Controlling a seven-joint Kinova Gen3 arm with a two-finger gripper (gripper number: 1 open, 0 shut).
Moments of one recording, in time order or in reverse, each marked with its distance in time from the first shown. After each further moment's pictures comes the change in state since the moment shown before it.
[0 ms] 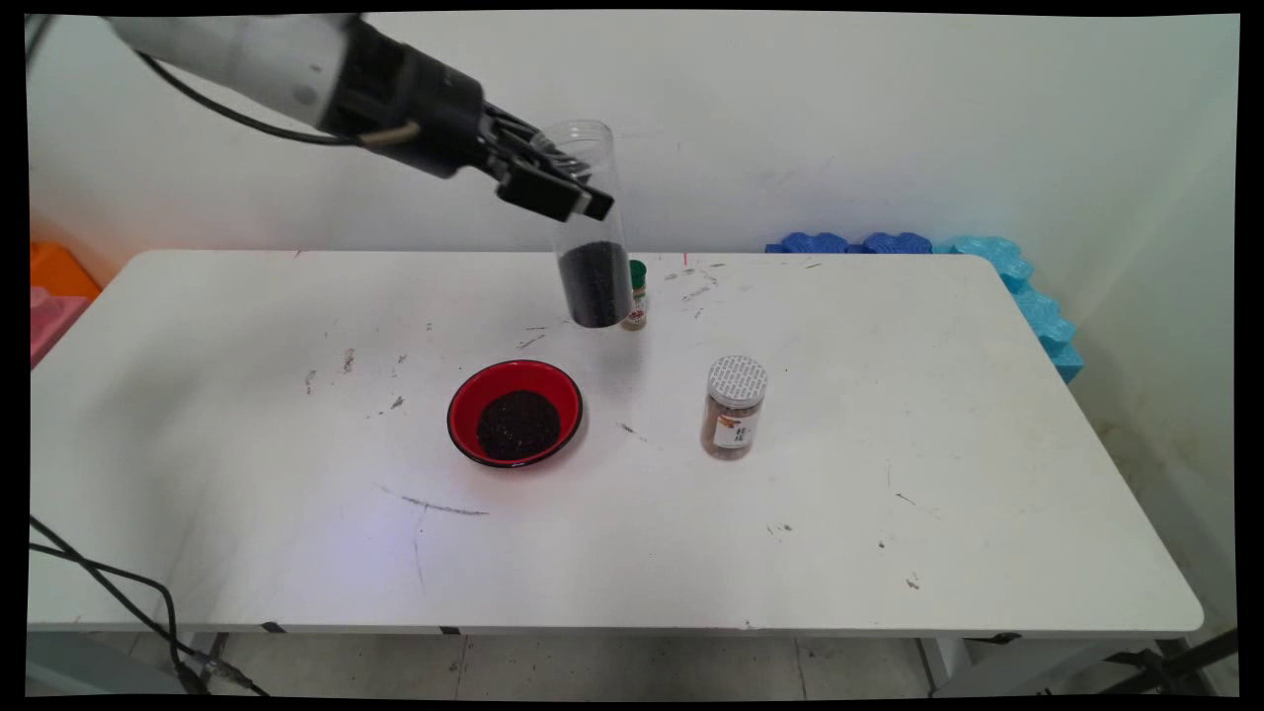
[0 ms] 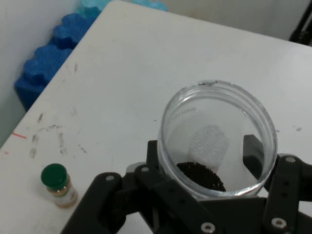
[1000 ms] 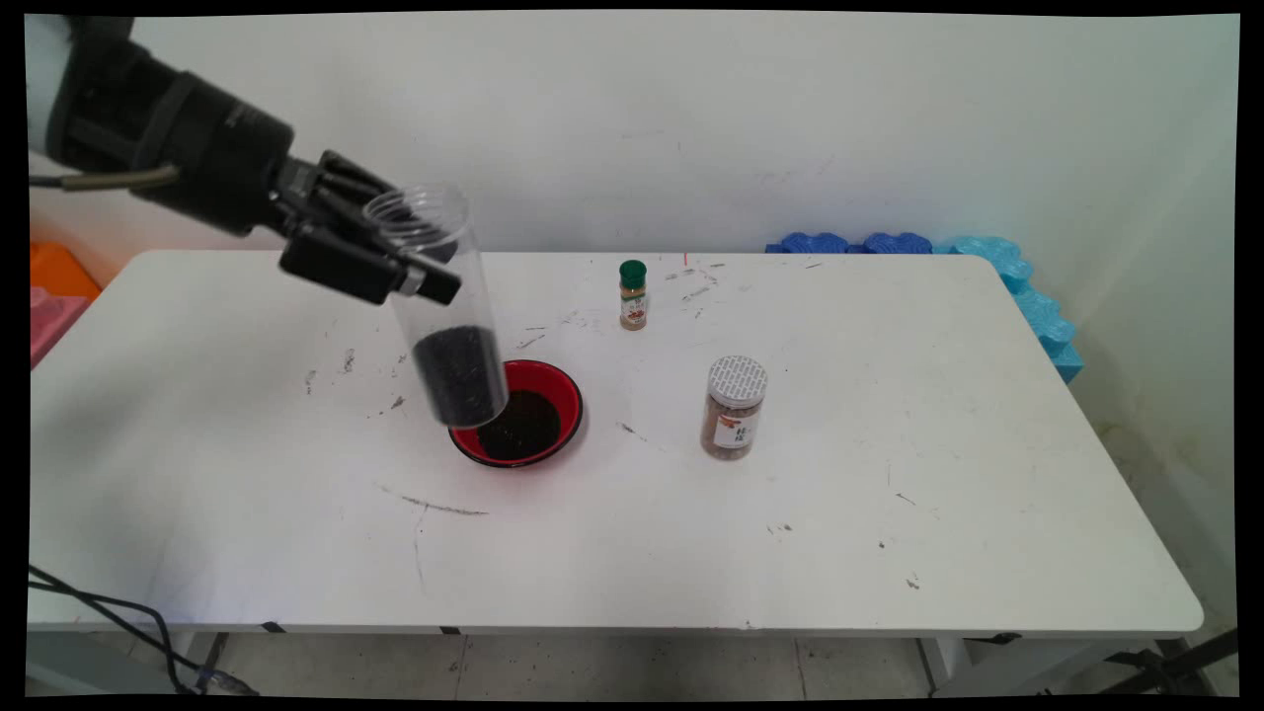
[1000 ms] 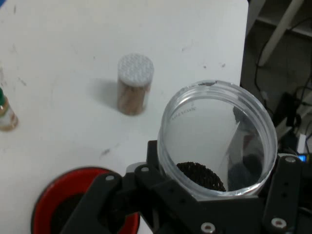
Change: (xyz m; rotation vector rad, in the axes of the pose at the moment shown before) arm -0.049 0.043 -0.102 -0.113 -0.099 -0.020
